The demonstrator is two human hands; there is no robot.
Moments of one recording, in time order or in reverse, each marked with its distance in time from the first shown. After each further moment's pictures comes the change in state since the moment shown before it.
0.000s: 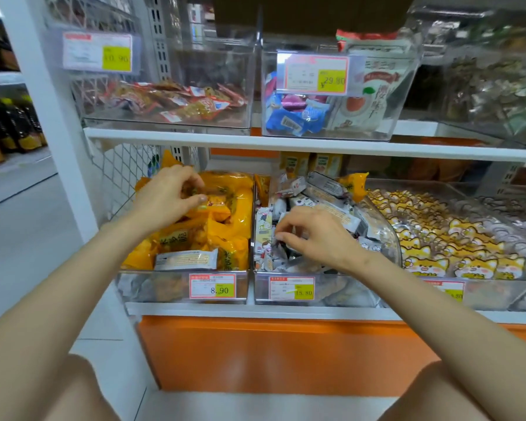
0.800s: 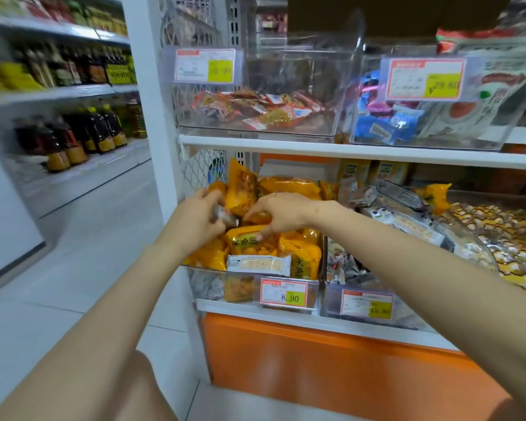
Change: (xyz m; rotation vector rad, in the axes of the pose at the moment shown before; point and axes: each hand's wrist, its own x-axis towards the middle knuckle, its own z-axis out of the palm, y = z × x) left_hand -0.044 -0.062 -0.020 0.205 0.002 -0.144; right_hand 0.148 -0.072 0.068 -0.214 -0.578 -0.117
